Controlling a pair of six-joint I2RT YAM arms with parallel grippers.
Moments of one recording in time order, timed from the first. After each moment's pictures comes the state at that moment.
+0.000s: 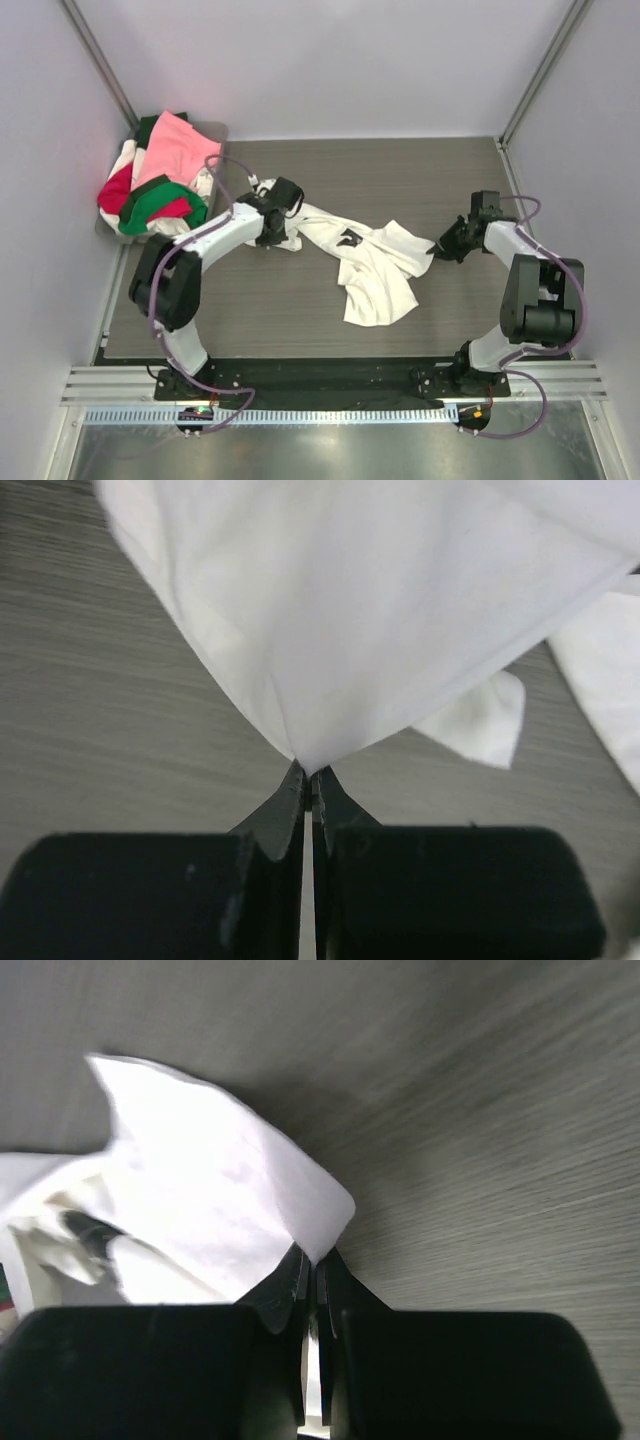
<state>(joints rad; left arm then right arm) -0.55 1.81 1.27 -0.68 -0.42 -0.63 -0.14 1.56 0.85 -0.45 -0.31 0.71</state>
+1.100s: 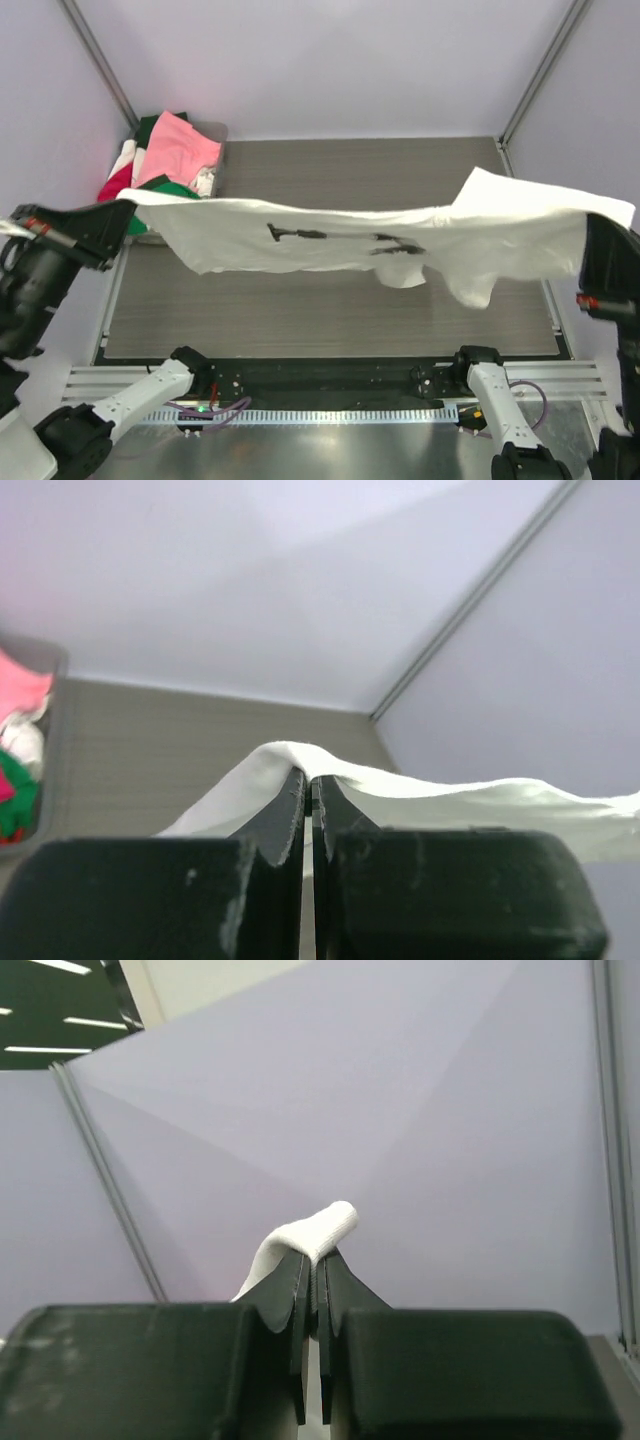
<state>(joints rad) -0.55 0.87 2.01 -1.03 -0.23 -0.47 -0.10 0.68 1.94 -0.75 -0.15 0.44</state>
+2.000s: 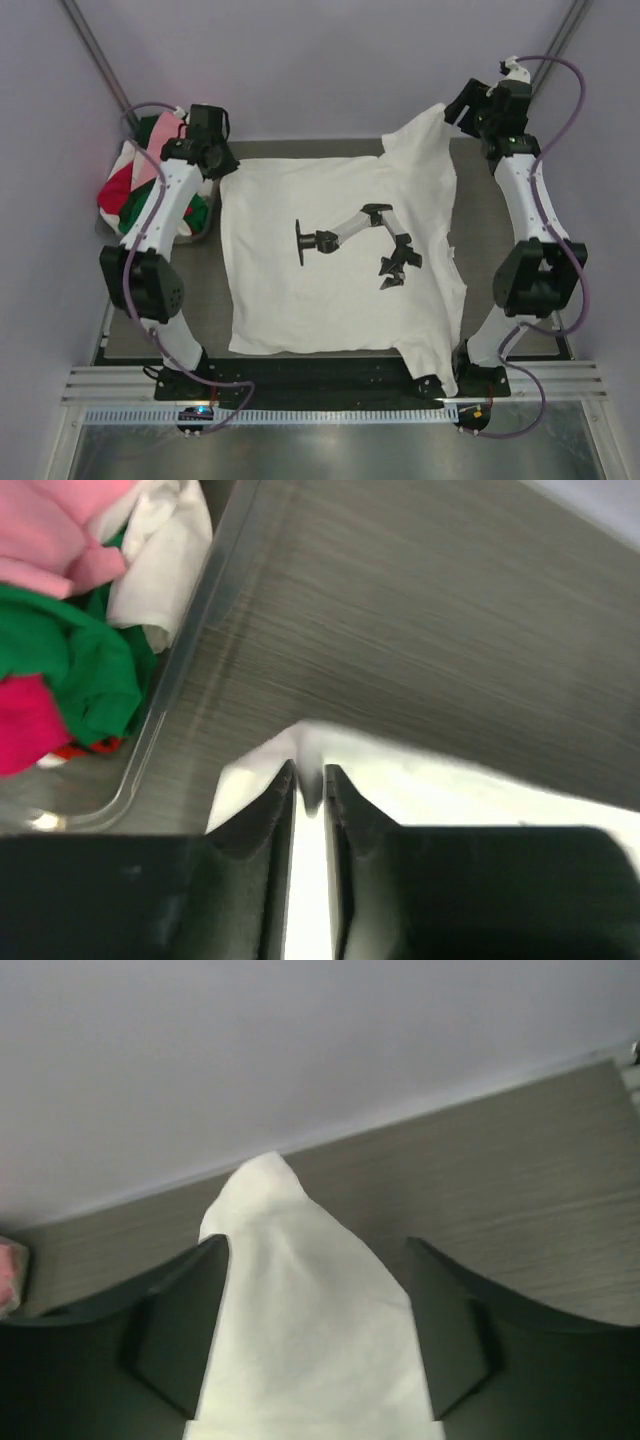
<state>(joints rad) -0.19 1.70 1.76 -0.80 -0.22 -0.54 -0.07 1.69 1.69 -0.24 -0.08 0.36</state>
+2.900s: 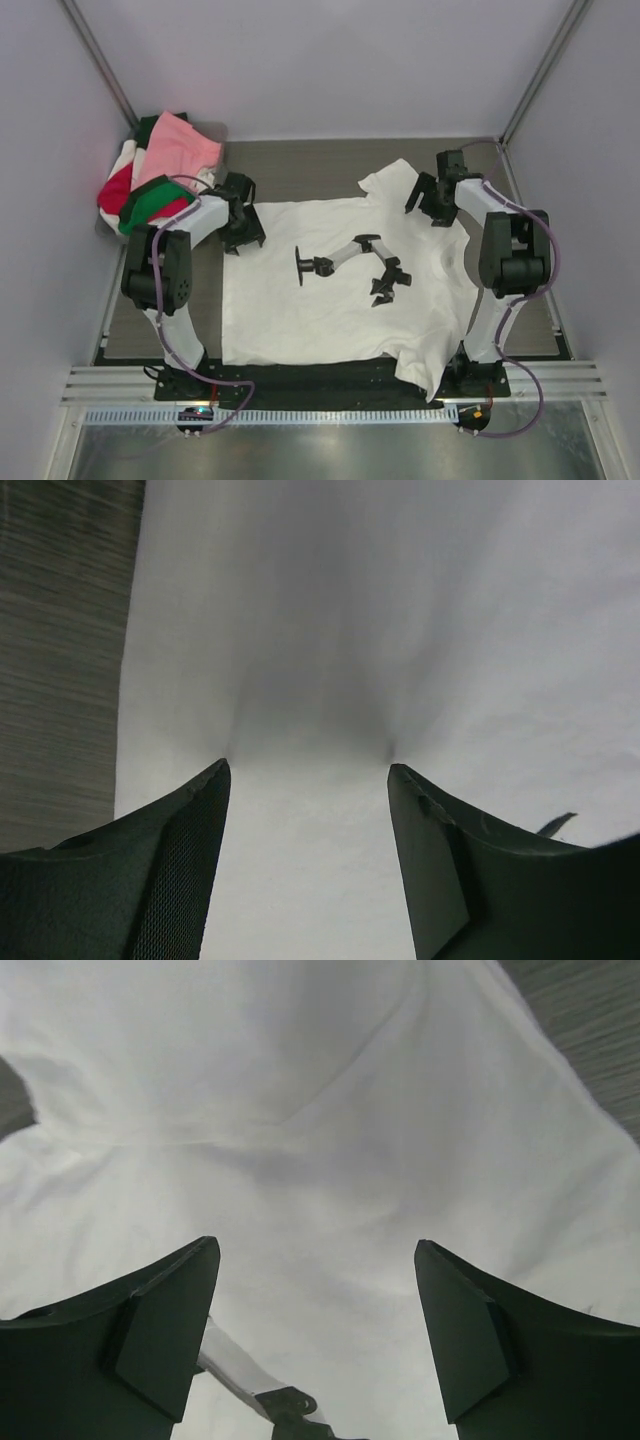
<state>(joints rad) -0.23 1.80 1.25 -0.68 -0.09 -0.62 0.03 1.85 1.34 -0.46 -0.04 0.48</state>
